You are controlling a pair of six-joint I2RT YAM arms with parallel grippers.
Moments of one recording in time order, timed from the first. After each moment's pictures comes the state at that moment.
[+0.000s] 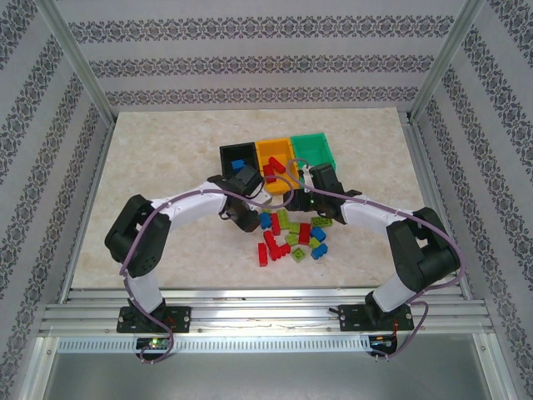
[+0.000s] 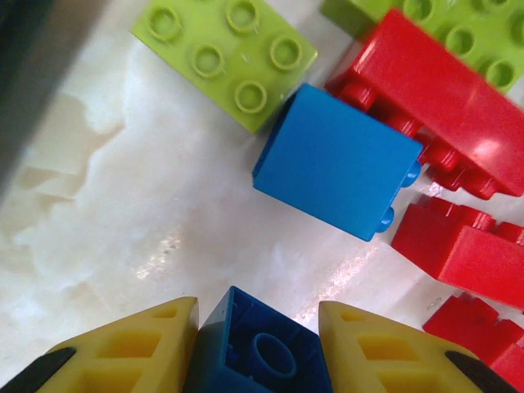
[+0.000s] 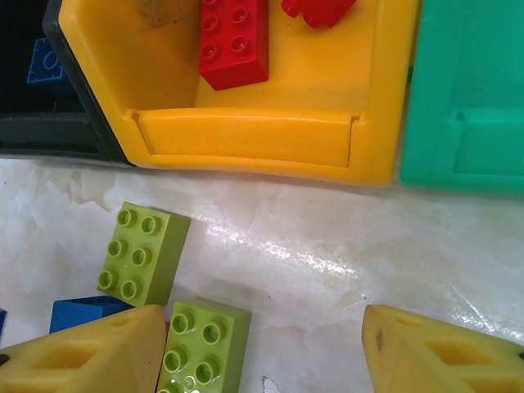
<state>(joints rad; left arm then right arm) -0.63 1.79 1.23 -0.71 0.08 0.12 0.43 1.58 0.83 -0.08 -0.21 0.33</state>
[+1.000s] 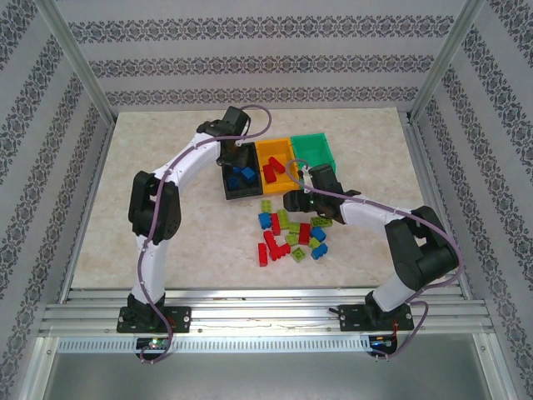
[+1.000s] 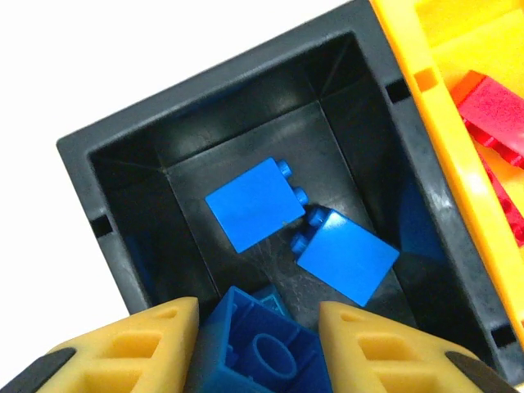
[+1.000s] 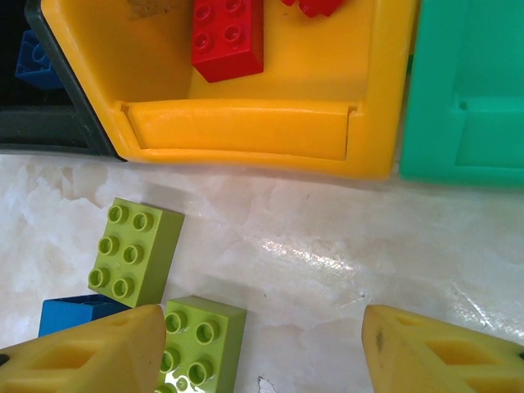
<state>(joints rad) -0.39 2.14 1.92 -0.90 -0.12 -0.17 0.43 1.60 0.83 -0.08 -0.21 0.33</state>
